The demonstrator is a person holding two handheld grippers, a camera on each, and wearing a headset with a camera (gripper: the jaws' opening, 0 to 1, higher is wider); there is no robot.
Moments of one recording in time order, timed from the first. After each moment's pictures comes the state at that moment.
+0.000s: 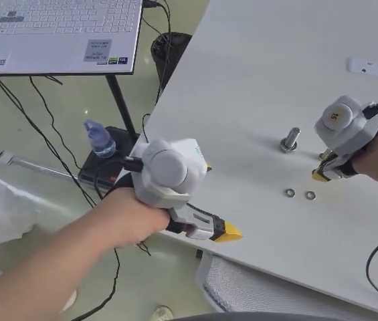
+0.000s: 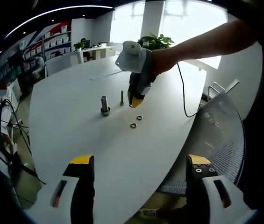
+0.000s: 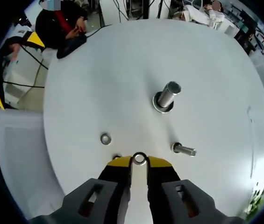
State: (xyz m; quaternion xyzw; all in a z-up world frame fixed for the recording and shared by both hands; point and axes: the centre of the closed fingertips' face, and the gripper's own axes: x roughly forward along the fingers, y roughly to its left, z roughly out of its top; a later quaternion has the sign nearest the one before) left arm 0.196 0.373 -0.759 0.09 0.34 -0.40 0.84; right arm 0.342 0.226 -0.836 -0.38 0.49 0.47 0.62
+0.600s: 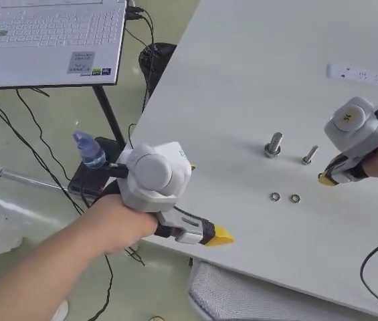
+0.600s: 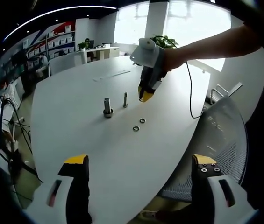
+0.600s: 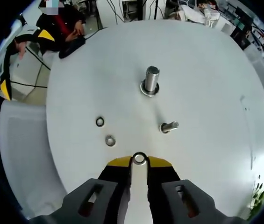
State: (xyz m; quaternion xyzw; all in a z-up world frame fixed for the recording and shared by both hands) left arm 0.205 0.371 -0.757 0.08 0.35 -0.39 0.85; right arm 0.351 0.193 -0.823 -0.37 0.49 0.47 0.63
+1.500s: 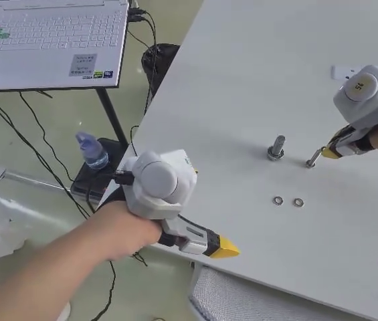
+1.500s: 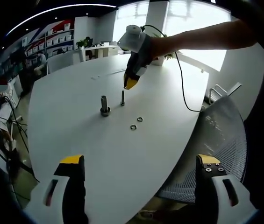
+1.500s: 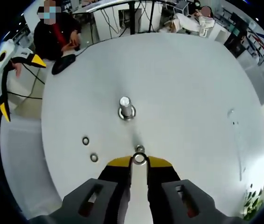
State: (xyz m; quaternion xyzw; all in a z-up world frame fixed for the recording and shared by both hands) left arm 0.203 0.364 -0.764 0.08 0.35 -0.39 0.85; right arm 0.395 0.216 -0.798 -0.36 0.46 0.47 0.66
